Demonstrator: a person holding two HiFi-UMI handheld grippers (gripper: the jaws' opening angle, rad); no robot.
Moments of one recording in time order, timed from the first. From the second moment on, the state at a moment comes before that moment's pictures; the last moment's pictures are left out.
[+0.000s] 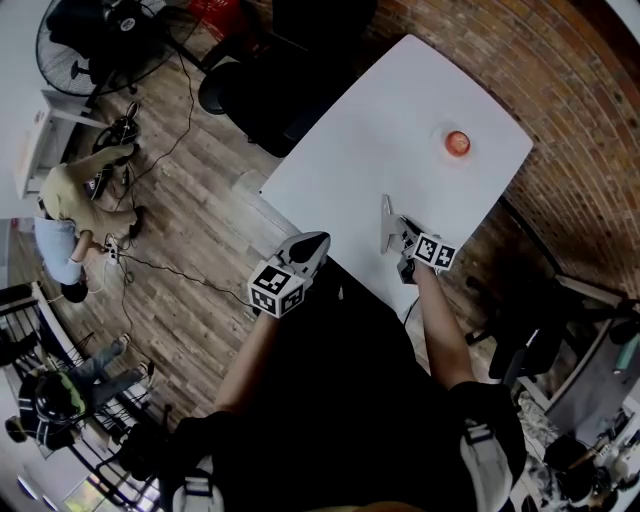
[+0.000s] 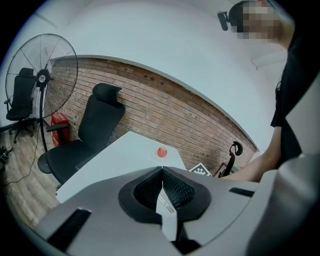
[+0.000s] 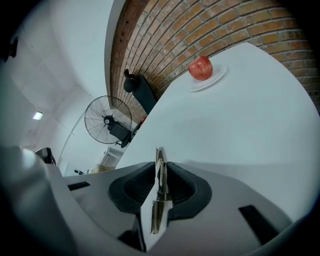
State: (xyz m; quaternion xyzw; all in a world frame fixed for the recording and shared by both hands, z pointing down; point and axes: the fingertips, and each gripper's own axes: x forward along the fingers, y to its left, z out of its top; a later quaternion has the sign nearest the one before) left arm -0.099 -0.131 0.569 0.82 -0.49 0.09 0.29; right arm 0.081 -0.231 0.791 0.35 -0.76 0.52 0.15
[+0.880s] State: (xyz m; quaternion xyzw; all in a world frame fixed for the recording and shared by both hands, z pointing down) left arm -0.102 -0.193 0.588 0.87 -0.38 0.10 0.29; right arm 0.100 -0.248 0.766 0.45 -0.77 0.44 0.13
